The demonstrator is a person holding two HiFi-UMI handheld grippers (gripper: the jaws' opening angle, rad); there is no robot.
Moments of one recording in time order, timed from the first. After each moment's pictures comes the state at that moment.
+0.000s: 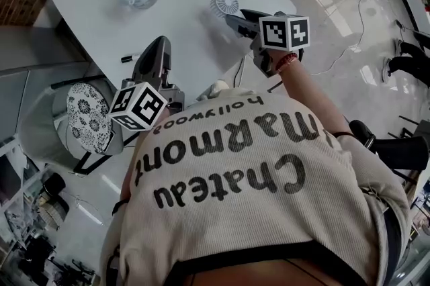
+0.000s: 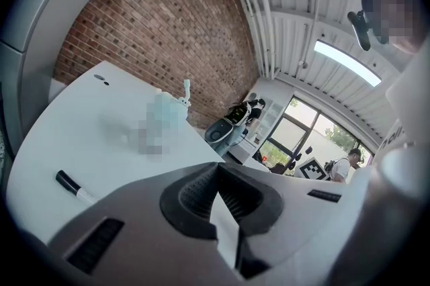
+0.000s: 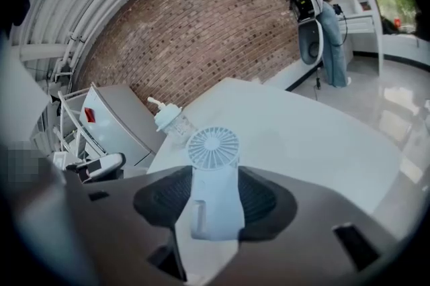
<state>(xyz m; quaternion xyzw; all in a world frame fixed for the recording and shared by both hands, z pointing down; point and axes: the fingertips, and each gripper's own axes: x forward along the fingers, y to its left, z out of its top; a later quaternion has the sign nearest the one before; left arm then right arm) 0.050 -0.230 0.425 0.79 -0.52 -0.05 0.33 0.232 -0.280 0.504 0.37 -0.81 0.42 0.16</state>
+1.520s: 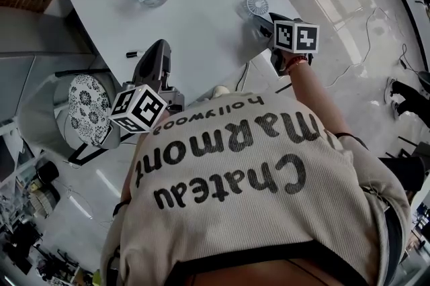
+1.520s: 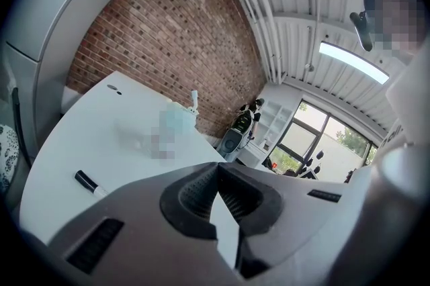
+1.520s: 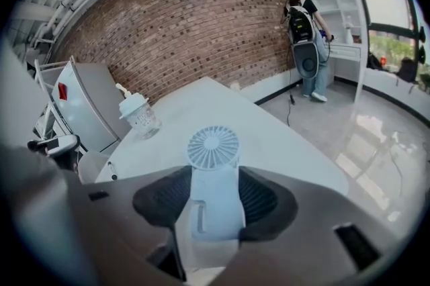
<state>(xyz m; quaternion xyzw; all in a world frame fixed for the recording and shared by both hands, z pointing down) 0.054 -0.221 0.412 0.76 -0.56 -0.06 0.32 0.320 -0.308 0.529 0.46 -0.78 0.36 0.24</state>
